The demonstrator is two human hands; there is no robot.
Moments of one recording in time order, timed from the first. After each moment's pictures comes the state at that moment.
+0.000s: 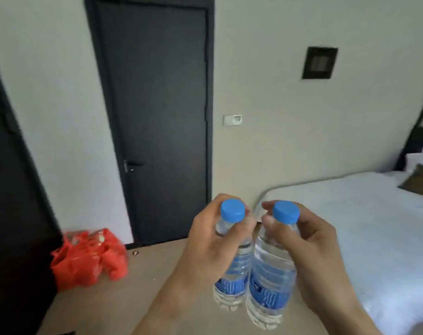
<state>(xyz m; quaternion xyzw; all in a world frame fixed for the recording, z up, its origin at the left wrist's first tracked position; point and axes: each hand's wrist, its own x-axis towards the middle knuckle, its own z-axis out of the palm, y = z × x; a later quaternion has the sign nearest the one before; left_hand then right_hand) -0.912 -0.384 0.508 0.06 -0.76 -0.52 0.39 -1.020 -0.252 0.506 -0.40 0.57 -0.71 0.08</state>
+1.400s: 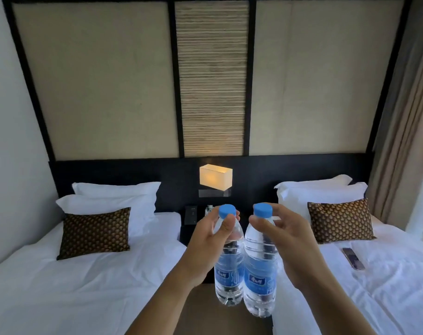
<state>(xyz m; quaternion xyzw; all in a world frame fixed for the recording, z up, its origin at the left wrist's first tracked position) -2.215 0.406 0.493 -0.38 -0.69 -0.61 -0.08 -2.106 0.548 0.514 0.10 0.73 -0.57 -0.35</state>
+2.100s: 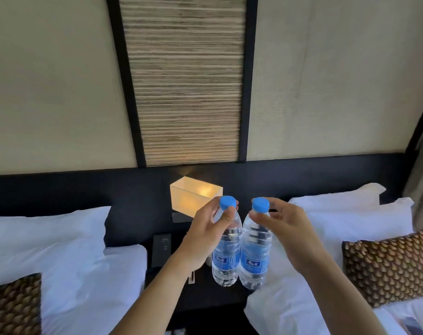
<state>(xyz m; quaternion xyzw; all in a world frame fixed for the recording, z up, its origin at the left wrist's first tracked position) -2.779 0.796 0.463 -0.42 -0.64 -0.63 -0.13 -2.654 0.945 0.479 0.14 0.73 -0.60 -0.30</state>
